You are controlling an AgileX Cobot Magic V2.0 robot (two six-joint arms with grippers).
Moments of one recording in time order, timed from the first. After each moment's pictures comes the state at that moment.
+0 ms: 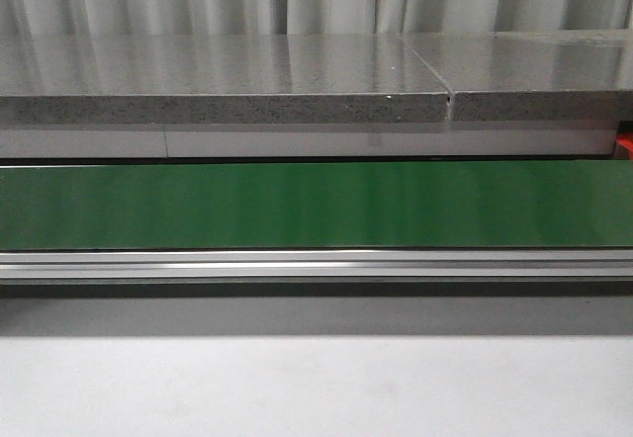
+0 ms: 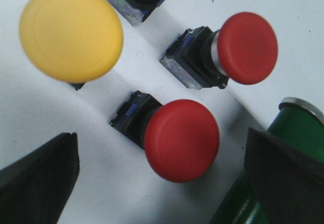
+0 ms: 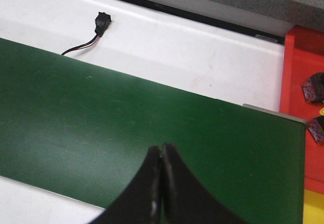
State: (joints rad) left arm 0.51 1.77 -1.07 -0.65 0.59 0.25; right arm 0.01 1.05 -0.83 0.20 0.53 -0.31
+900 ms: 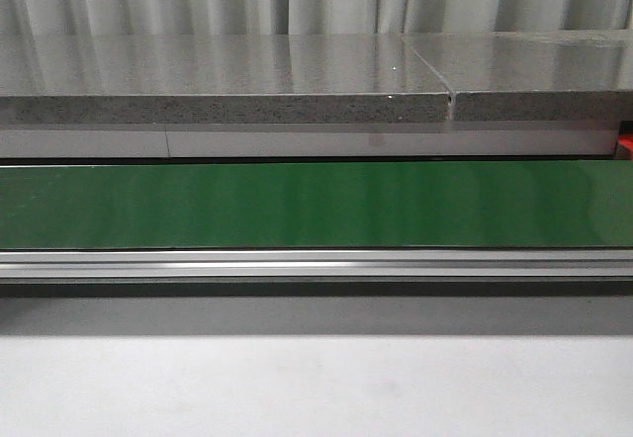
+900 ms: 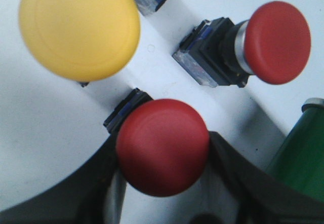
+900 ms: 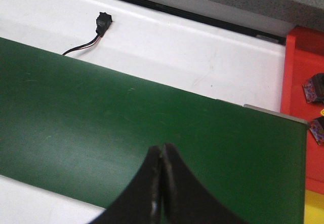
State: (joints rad) left arm 0.51 1.81 -1.07 -0.66 0.59 0.25; right arm 0.01 1.05 -0.83 0.20 0.53 -0.31
